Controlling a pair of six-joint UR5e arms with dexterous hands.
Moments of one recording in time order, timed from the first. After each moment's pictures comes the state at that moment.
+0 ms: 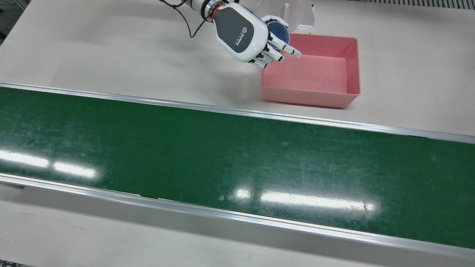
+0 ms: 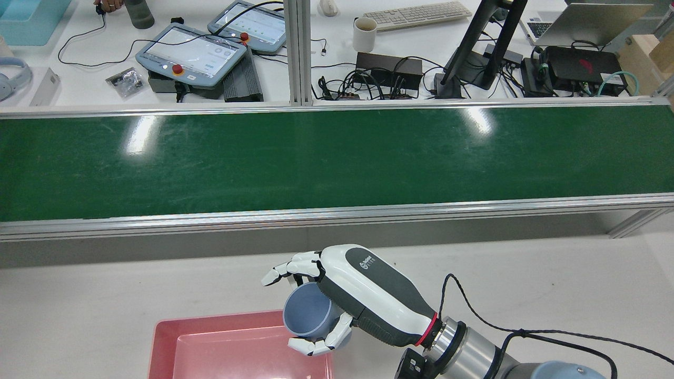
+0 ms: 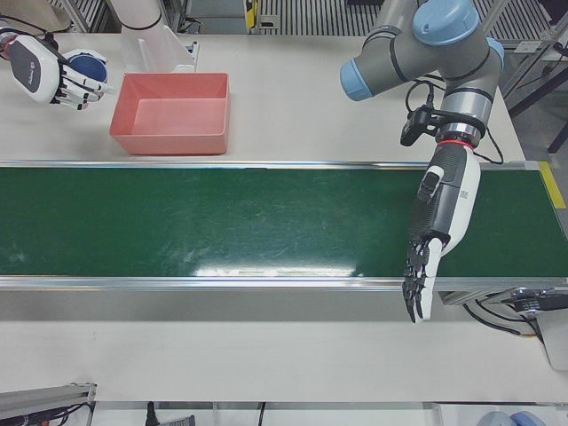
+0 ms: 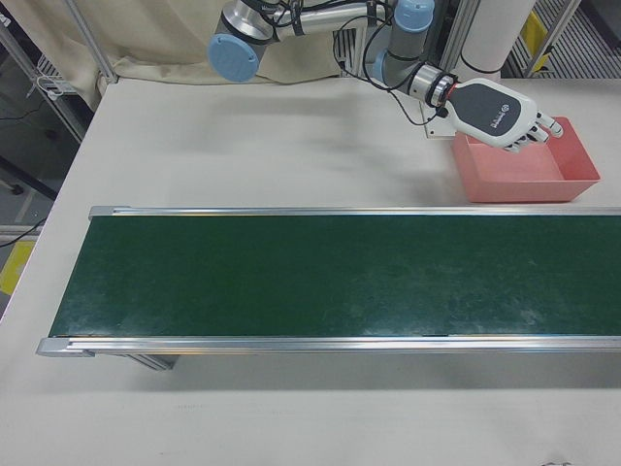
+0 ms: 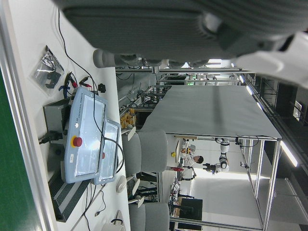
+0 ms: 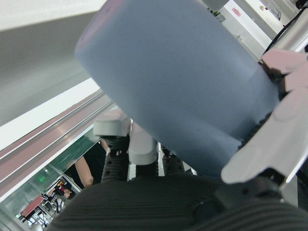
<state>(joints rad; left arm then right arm) -1.41 -1.80 -1.69 0.27 1.80 0.00 0.17 -1.27 2.24 -3.35 -0.98 -1.45</state>
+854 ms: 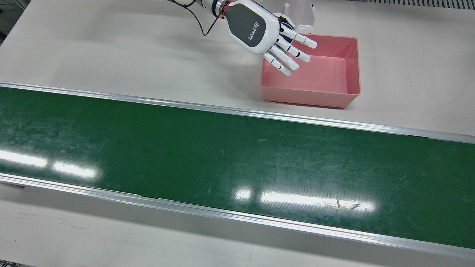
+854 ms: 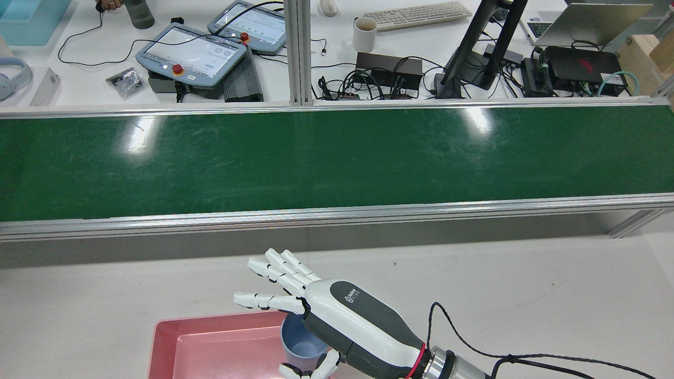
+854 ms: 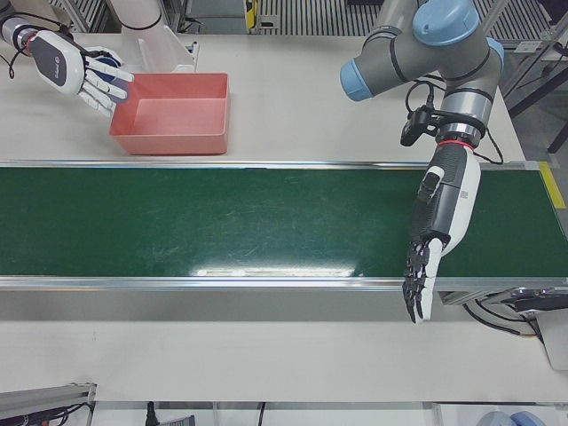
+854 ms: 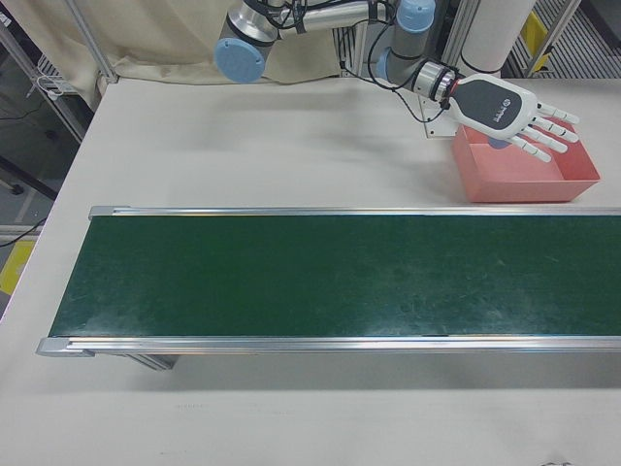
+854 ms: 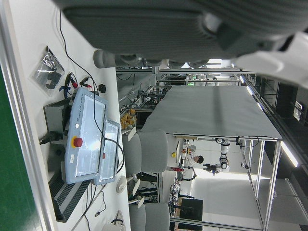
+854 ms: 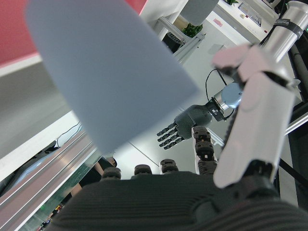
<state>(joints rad) -1.41 -1.80 -1.69 0.27 1.80 0.00 0.10 -1.27 2.23 -3.32 -0.99 -1.41</state>
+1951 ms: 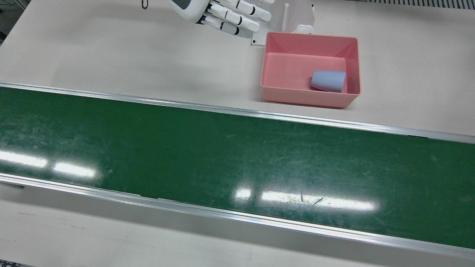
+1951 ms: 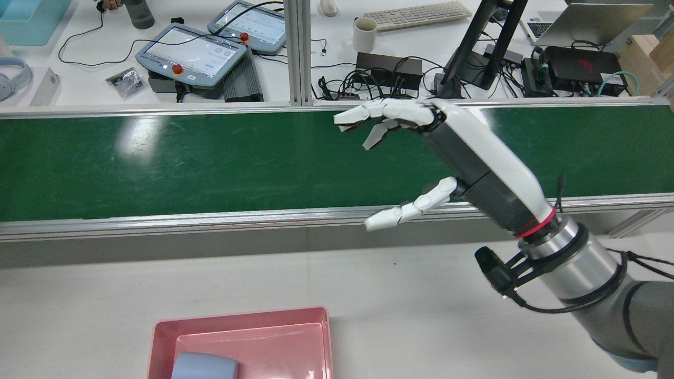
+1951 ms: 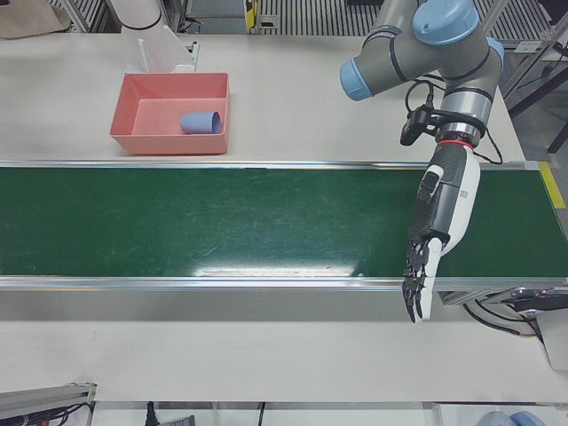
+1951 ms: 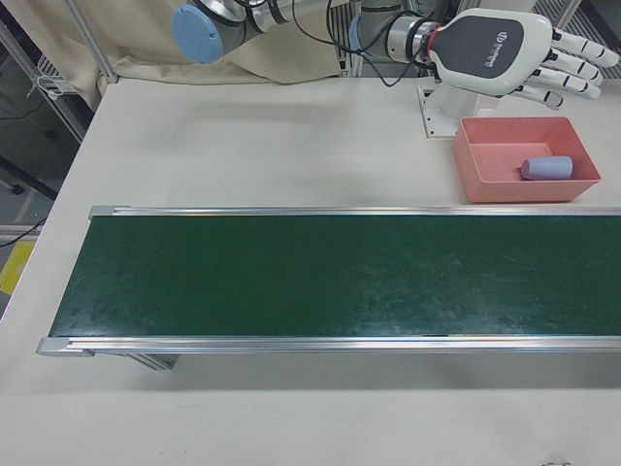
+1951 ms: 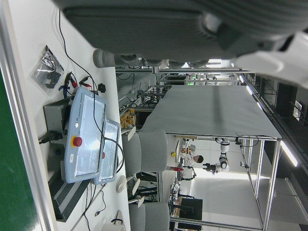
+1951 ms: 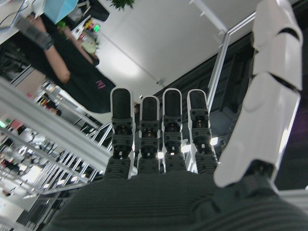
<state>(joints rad) -1.41 -1.80 -1.69 0.27 1.80 0.00 0.48 -1.36 2.50 -3.36 -0.98 -1.27</state>
